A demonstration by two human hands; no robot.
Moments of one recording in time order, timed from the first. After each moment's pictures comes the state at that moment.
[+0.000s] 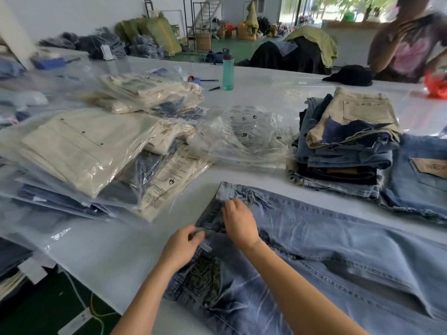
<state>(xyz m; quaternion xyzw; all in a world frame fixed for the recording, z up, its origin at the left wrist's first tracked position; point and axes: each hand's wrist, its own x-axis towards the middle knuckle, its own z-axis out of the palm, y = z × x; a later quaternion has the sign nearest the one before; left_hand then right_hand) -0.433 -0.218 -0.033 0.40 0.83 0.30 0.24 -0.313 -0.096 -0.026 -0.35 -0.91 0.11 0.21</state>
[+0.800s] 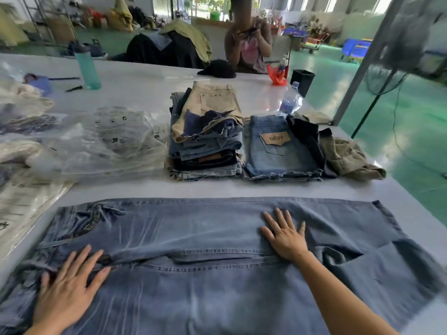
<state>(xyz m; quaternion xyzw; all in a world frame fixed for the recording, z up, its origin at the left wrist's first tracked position) -0.404 -0.177 -0.086 0.56 0.82 0.00 0.12 0.086 -0.038 -0.064 -0.70 -0.70 0.14 -0.06</state>
